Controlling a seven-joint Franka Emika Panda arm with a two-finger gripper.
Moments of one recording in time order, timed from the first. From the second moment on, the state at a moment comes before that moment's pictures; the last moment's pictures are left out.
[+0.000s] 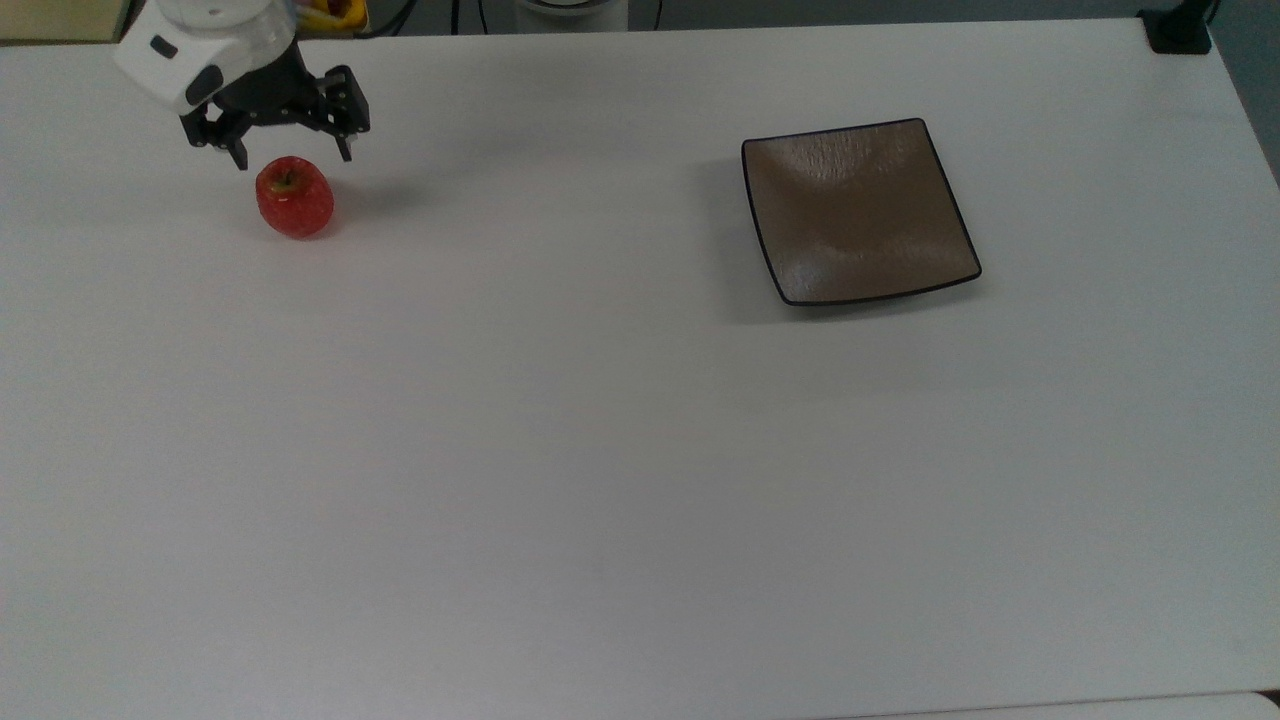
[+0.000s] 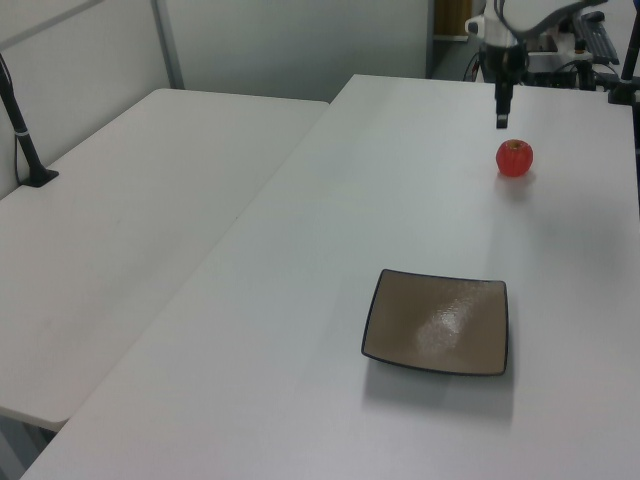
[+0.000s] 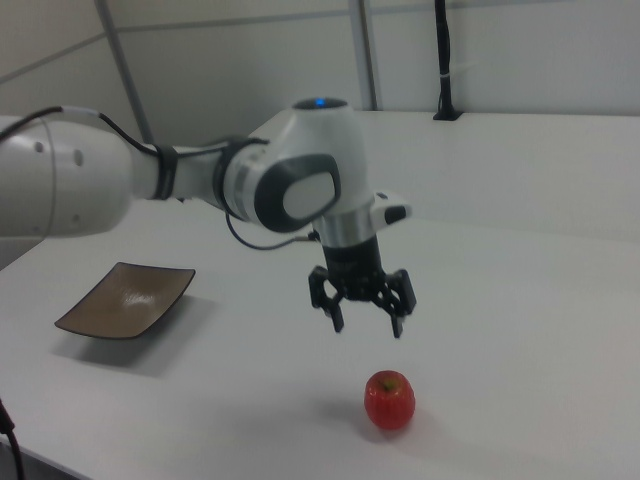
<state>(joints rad) 0.01 0.17 -0.30 -1.87 -0.05 2.02 -0.50</state>
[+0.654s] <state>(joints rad) -0.02 0.25 -0.30 -1.98 -0.18 2.18 -0.50</state>
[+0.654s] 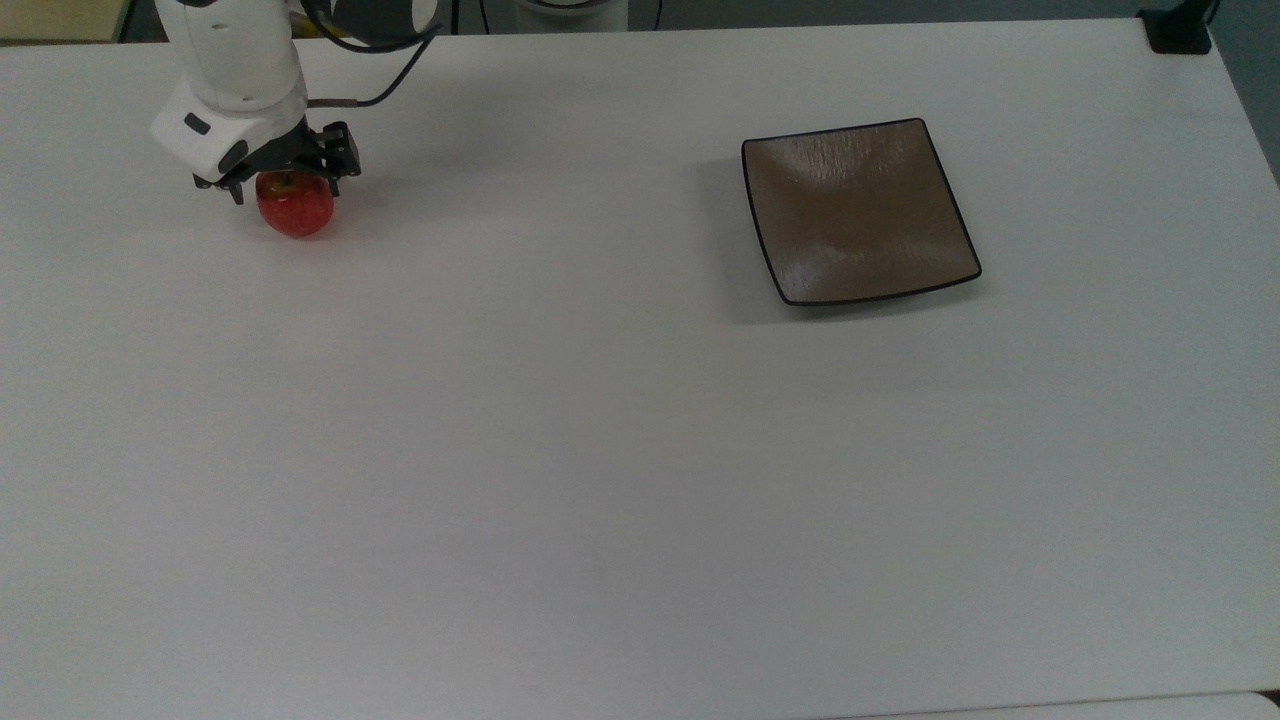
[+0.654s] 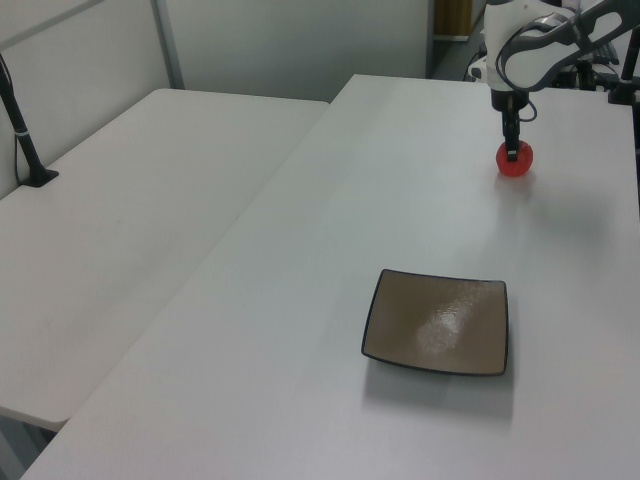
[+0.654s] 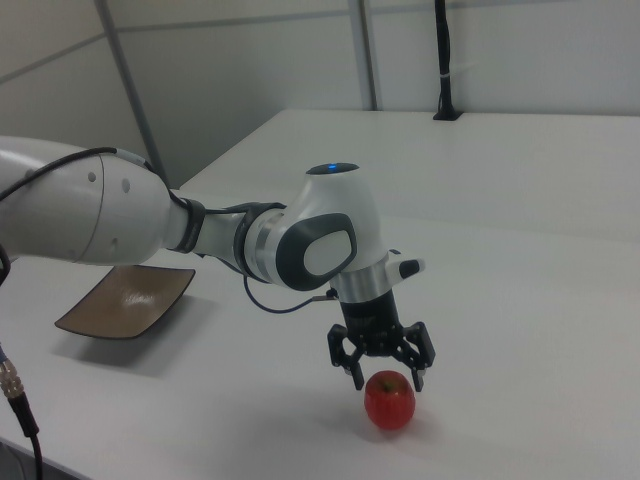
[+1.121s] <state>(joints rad) -0.02 0.28 -0.30 -2.00 -0.18 2.19 -0.50</state>
